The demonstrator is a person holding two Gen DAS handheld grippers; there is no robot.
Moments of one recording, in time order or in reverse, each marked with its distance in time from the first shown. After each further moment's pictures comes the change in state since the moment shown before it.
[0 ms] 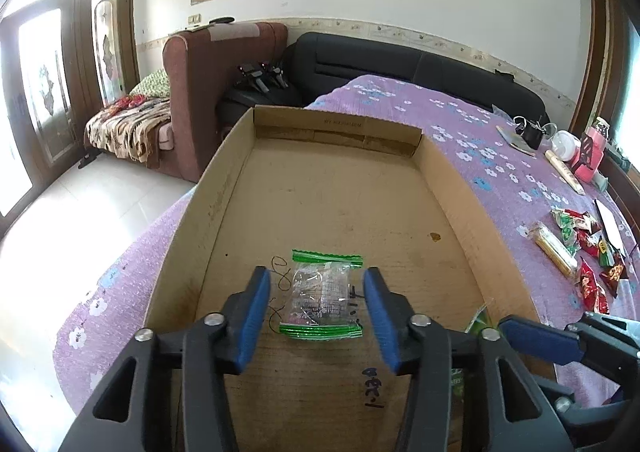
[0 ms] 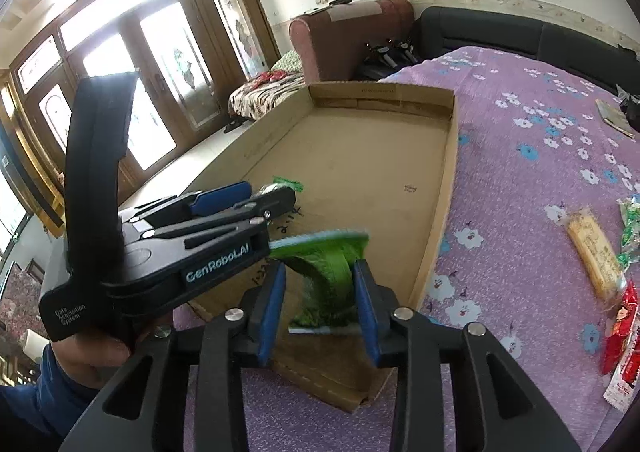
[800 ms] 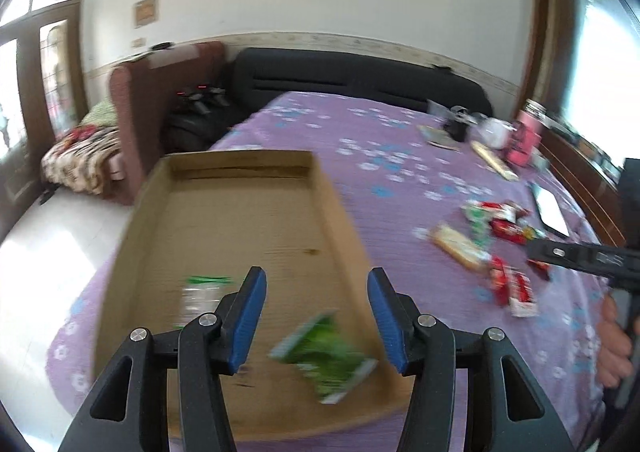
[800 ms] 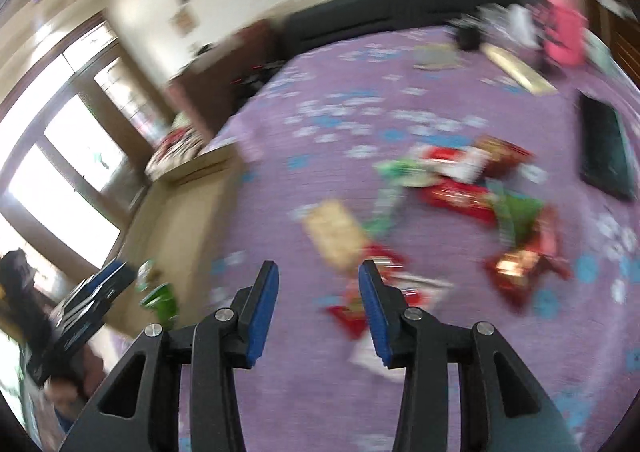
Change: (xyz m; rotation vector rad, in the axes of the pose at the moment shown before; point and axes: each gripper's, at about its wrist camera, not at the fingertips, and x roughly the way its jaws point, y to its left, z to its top) left arm -0.052 -0.079 0.015 0.133 -0.009 -0.189; right arm -0.121 -0.183 -0.017 0.472 -0.040 -0.227
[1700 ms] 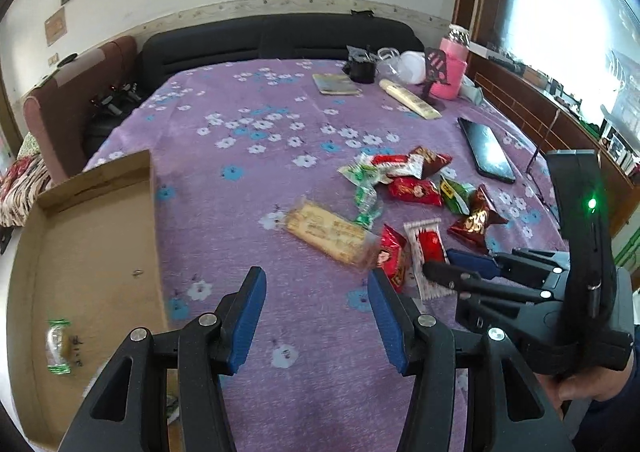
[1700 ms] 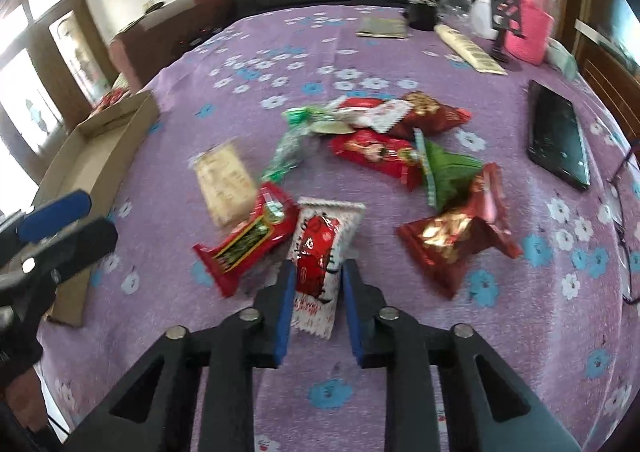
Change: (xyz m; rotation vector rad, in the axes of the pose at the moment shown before) left arm 0.055 -0.124 0.013 0.189 0.167 -0.159; right arm 0.028 -0.019 -0.024 -0.131 0.060 -0.278
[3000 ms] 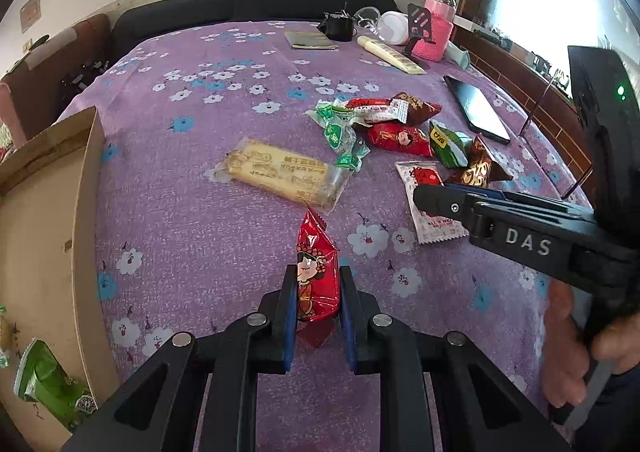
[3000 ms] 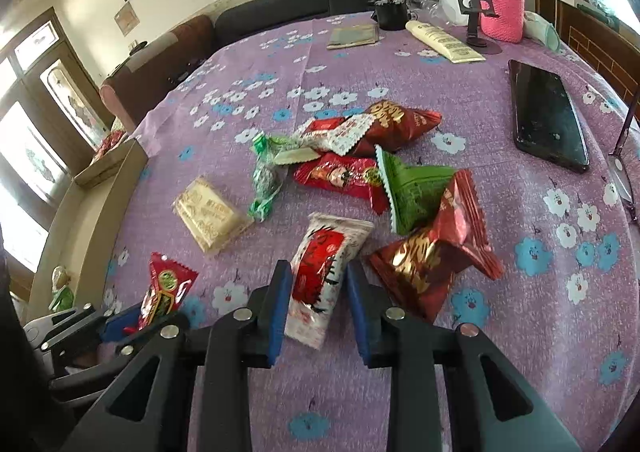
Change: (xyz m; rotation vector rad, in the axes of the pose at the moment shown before) left arm 0.044 -0.010 -0.021 0.009 0.083 -0.082; right arm 0.005 -0.023 0.009 0.115 -0.071 0.059
